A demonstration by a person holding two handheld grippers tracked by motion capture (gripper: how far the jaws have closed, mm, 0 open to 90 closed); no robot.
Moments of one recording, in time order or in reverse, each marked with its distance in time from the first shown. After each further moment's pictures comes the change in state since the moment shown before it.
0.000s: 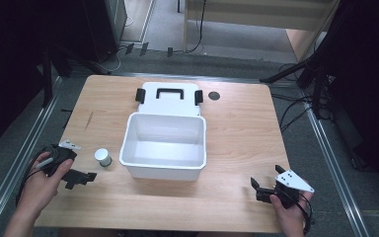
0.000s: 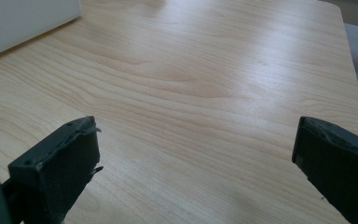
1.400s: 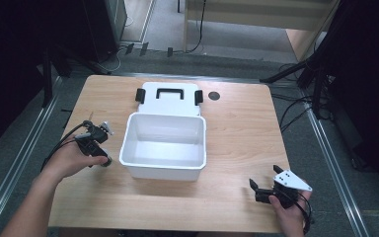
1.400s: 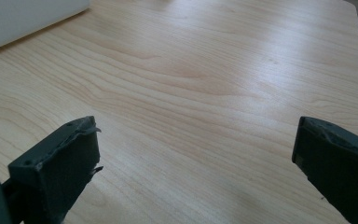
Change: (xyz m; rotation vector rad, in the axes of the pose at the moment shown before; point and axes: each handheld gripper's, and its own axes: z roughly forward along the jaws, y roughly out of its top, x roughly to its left) left arm -0.021 0.091 0.033 0.341 0.080 0.113; right arm 0.002 0.001 0.002 0.023 0.027 -0.022
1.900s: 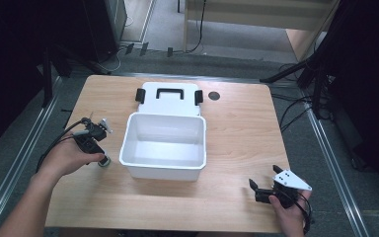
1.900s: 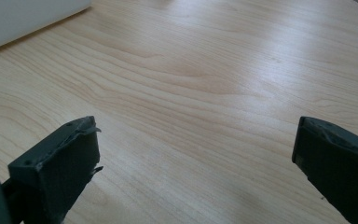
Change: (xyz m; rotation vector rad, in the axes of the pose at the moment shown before) left arm 0.004 -0.001 -0.019 0.002 -0.015 0.021; right arm 0.000 0.000 0.001 0.006 0.007 -0.001
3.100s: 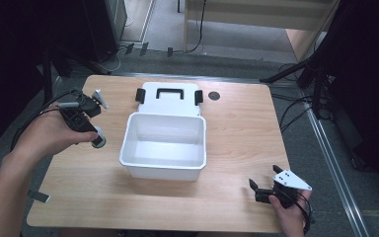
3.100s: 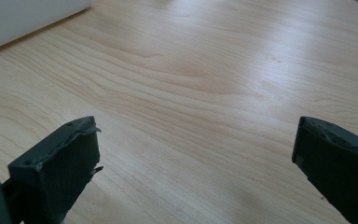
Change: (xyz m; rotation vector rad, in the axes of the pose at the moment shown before) left arm -0.021 0.015 -0.116 -0.040 0.046 0.082; right arm 0.000 0.000 0.000 0.000 -0.001 -0.004
